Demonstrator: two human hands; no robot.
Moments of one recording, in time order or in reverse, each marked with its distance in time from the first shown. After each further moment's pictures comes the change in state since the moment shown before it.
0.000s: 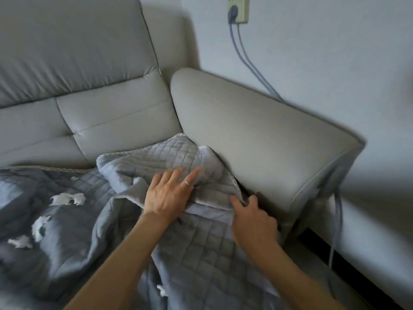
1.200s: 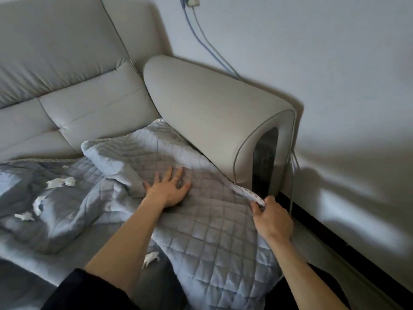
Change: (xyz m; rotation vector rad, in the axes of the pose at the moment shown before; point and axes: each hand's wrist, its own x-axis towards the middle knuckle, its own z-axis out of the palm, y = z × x) left_hand -0.021 0.104 -0.006 -0.105 -0.768 -0.324; right_hand -0.079 0.159 0.060 0.394 0.023 0.453
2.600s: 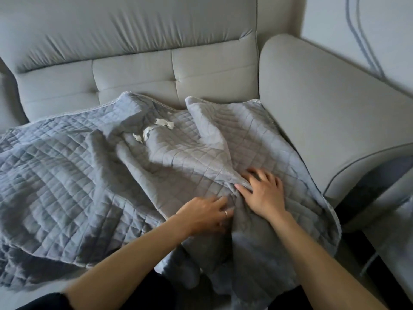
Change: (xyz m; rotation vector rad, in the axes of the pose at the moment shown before) left_hand -0.145 -0.070 0.075 0.341 0.264 0.412; right_hand -0.023 -0.157 0.062 -0.071 -0.149 -0.958
